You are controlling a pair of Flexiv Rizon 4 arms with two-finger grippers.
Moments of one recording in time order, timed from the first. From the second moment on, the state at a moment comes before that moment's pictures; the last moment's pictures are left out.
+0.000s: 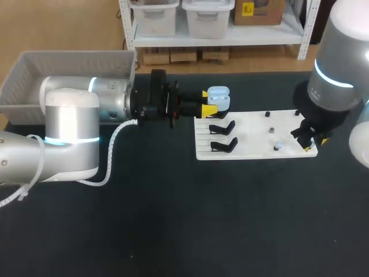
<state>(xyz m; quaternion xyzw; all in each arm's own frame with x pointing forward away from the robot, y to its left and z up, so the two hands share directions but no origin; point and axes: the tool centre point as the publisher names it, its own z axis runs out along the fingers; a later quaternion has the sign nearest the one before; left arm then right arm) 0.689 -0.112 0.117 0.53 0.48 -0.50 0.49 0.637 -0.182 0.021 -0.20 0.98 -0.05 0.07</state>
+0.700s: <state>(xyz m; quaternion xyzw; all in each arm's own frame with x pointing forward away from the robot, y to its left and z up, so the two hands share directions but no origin) 0.689 -0.112 0.117 0.53 0.48 -0.50 0.49 0.639 -0.182 0.014 -0.19 0.98 -0.06 0.07</state>
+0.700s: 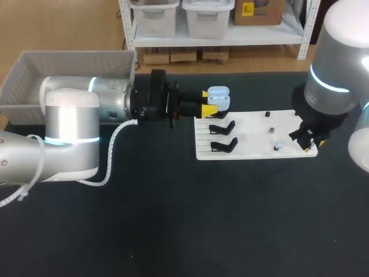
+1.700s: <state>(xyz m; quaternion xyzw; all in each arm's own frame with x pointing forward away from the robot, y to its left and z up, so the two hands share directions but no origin) 0.689 -0.112 0.117 0.53 0.48 -0.50 0.49 0.645 -0.186 0.012 -0.19 0.97 -0.09 0.08</state>
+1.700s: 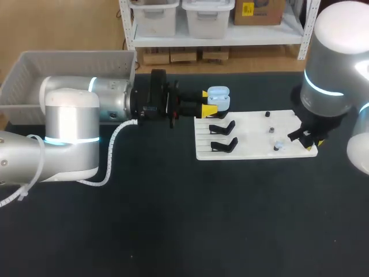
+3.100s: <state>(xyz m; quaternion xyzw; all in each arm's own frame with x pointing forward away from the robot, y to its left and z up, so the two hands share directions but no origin) 0.689 -0.112 0.117 0.53 0.48 -0.50 0.49 0.611 -0.036 0.177 -0.10 0.99 -0.06 0.09</state>
